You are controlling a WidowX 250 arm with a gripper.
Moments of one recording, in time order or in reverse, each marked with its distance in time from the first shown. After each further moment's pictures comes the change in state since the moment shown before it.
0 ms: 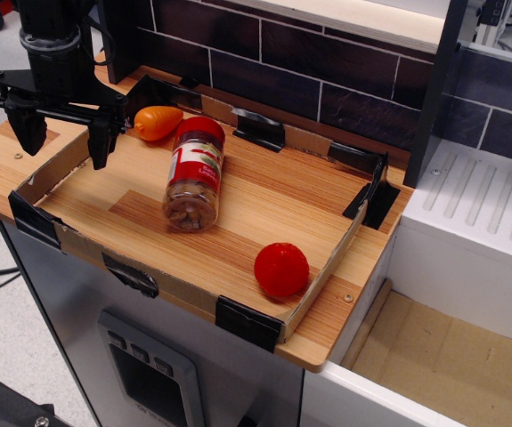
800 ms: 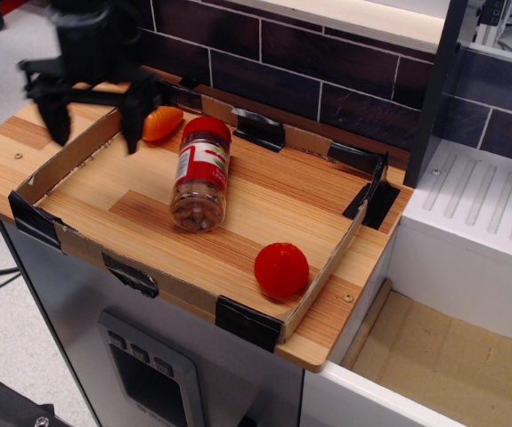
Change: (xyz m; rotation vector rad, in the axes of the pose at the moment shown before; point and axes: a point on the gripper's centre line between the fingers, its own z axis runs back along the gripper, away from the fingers) arm 0.006 -0.032 0.020 -0.073 0.089 0.078
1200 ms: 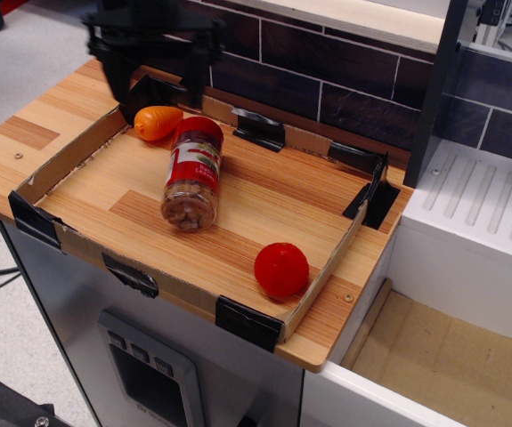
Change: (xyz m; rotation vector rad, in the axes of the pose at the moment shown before) arm 0.028 -0.045 0.022 -0.007 -0.050 0.089
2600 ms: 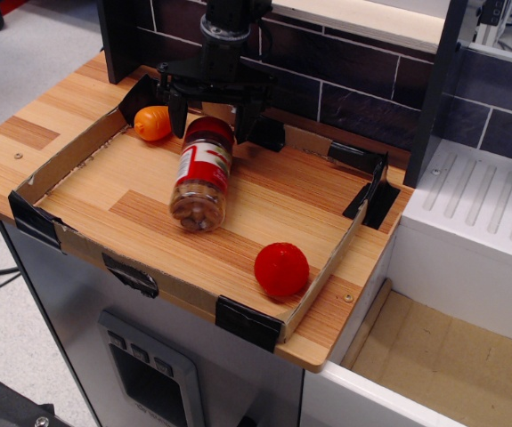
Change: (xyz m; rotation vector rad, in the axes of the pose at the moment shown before) arm 0.032 -0.034 -0.063 0.117 -0.043 0.064
